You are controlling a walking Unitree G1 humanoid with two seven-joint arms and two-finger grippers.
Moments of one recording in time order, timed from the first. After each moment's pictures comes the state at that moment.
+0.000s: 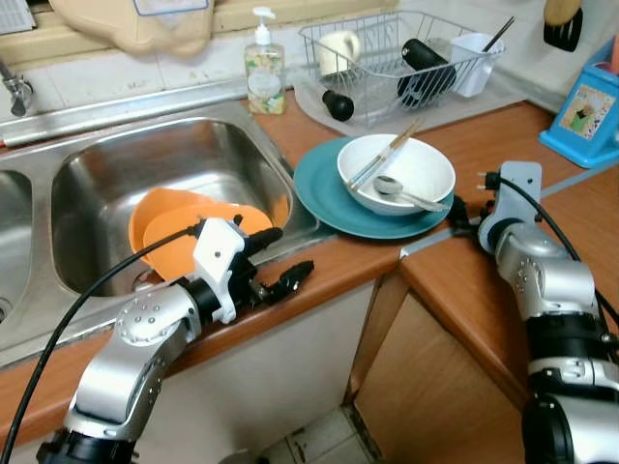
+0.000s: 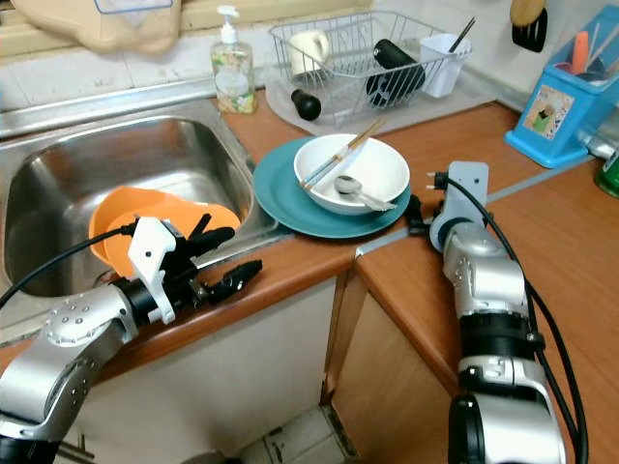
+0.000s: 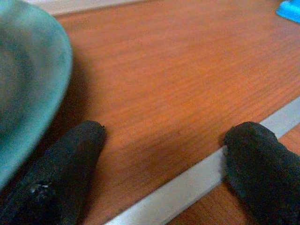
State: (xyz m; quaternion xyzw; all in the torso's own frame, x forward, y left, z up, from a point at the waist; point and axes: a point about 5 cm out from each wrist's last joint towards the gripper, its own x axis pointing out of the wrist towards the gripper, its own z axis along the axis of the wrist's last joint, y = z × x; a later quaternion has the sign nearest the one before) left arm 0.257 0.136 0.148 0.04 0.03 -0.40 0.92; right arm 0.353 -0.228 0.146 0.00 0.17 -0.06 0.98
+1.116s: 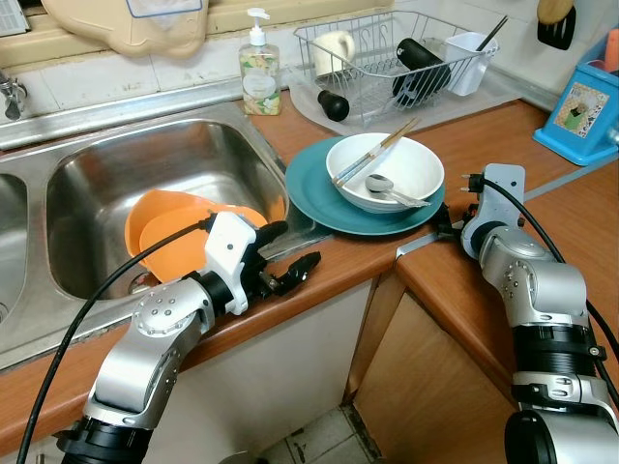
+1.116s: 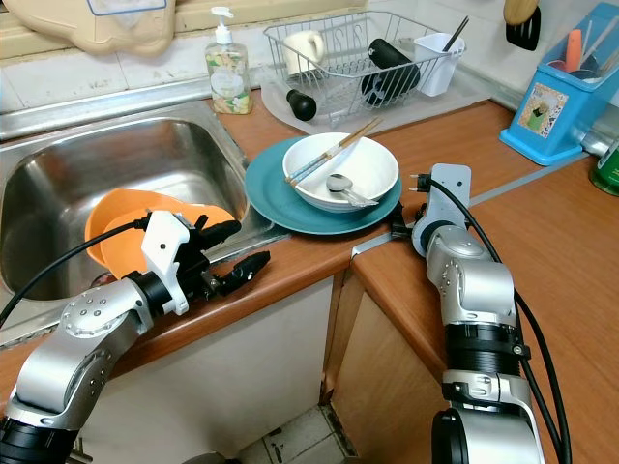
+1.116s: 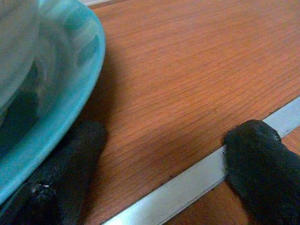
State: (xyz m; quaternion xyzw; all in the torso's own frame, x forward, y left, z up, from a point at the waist) left arm 0.266 0.126 0.147 0.03 0.03 -0.38 0.92; right arm 0.343 -0.202 0.148 0.03 0.19 -0.04 0.98
